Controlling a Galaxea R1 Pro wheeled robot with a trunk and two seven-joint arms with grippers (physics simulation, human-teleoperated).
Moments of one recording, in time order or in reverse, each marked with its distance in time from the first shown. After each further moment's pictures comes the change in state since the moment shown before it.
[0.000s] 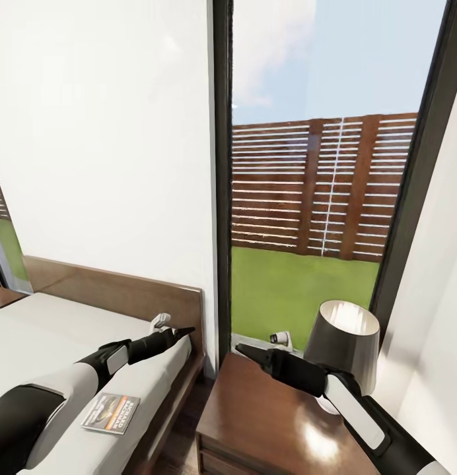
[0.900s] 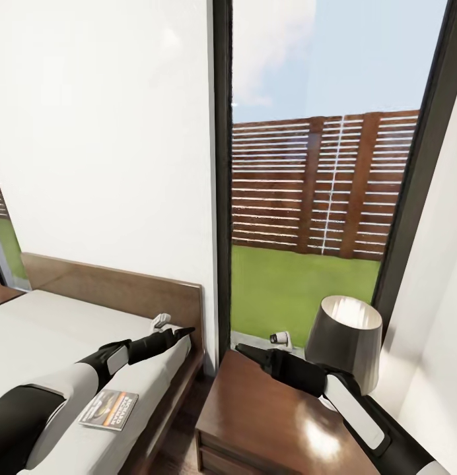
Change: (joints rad) left arm 0.001 -0.001 0.000 0.000 0.000 -0.001 0.000; right arm 0.000 0.001 0.000 0.000 0.000 0.000 -0.005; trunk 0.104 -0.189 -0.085
